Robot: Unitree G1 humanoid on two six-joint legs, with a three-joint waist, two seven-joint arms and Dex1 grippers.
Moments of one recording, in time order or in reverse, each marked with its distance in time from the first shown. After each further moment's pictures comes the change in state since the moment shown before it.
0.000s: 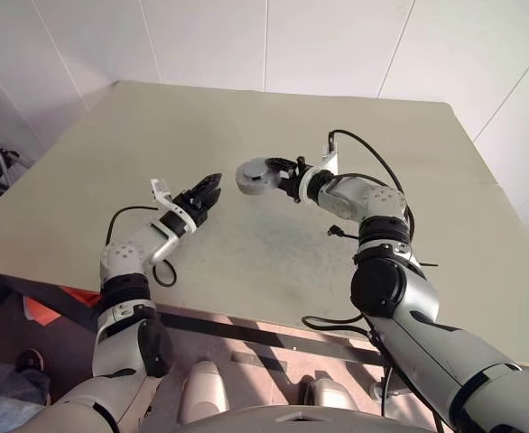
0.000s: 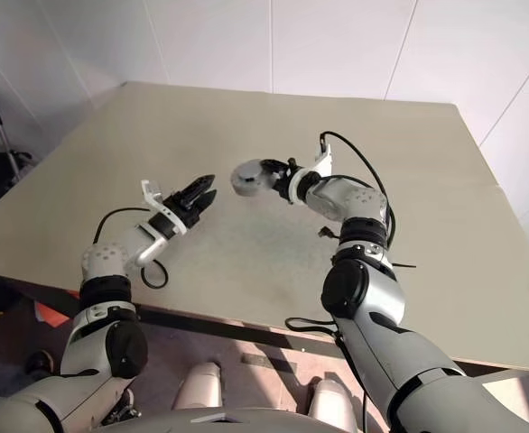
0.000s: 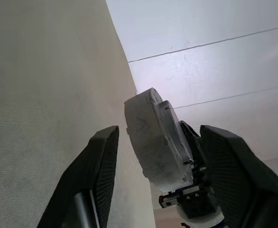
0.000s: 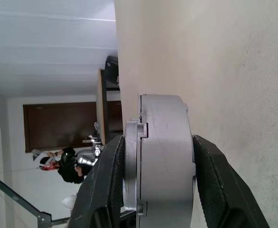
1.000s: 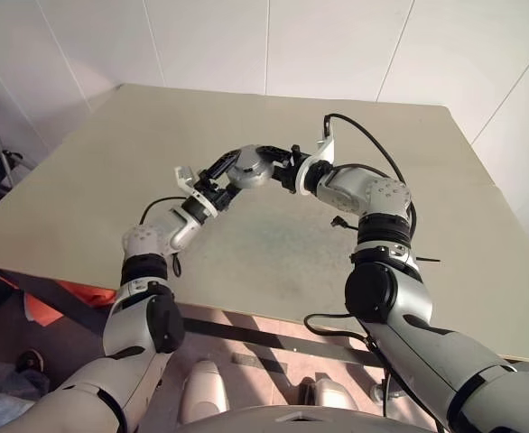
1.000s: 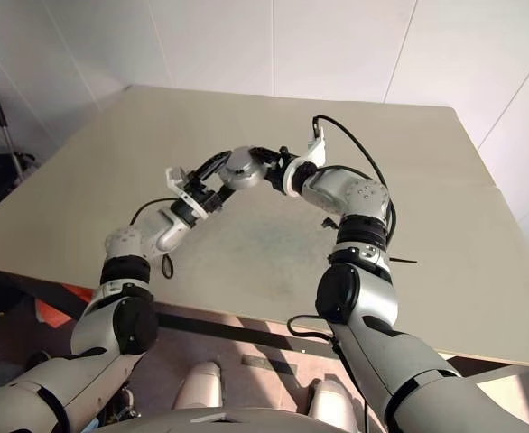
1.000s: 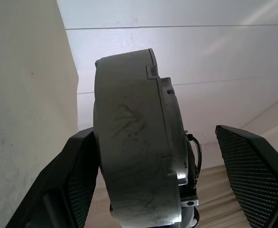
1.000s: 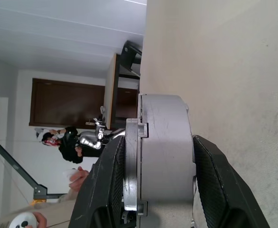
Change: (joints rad) left arm -0.162 -0.033 -0.010 0.241 -0.096 0.001 -0.055; right arm 0.015 0.032 0.074 -0.174 0.104 0.092 -0.037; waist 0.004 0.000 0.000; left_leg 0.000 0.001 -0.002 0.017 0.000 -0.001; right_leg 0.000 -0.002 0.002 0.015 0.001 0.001
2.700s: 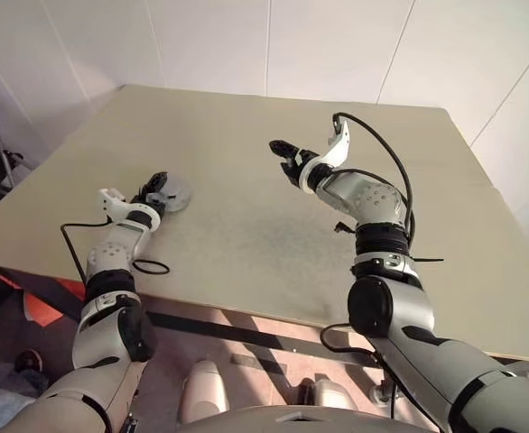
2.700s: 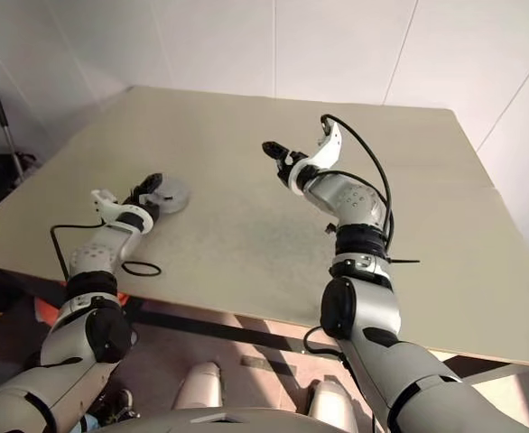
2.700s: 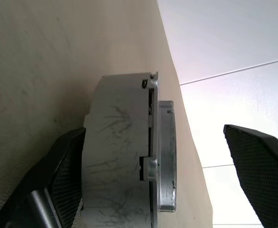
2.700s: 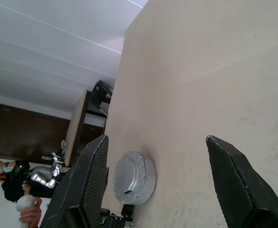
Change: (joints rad) left arm 0.112 0.170 0.082 0.007 0.205 -0.529 0.278; right arm 0.076 -0.031 0.213 -0.023 -0.086 -0.297 0.095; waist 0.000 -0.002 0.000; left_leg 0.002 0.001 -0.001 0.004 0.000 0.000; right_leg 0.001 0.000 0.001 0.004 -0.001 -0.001
